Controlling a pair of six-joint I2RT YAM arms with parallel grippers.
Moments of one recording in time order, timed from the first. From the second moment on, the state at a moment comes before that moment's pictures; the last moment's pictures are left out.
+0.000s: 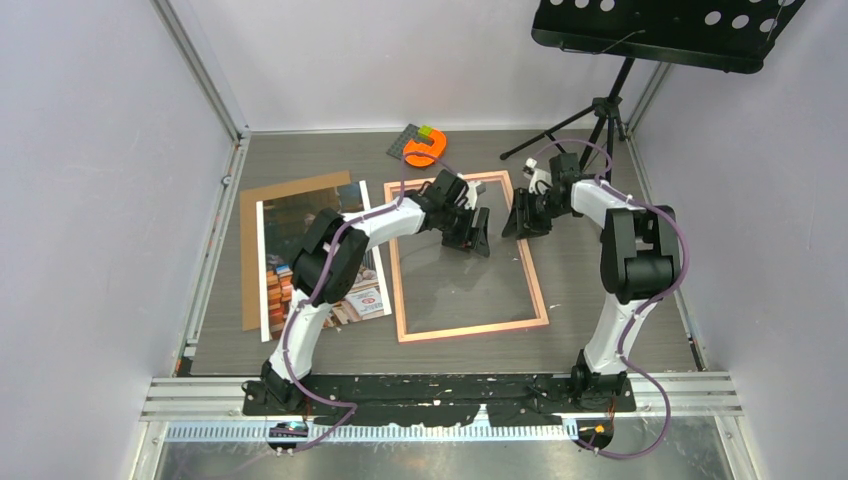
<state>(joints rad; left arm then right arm) -0.72 2.22 1.65 -0.35 0.45 -0.43 0.05 1.92 1.27 -0.55 -0.56 0.07</state>
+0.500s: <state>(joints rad) -0.72 2.21 1.64 -0.33 0.45 -0.43 0.04 1.82 1.27 -0.57 -0.50 0.05</state>
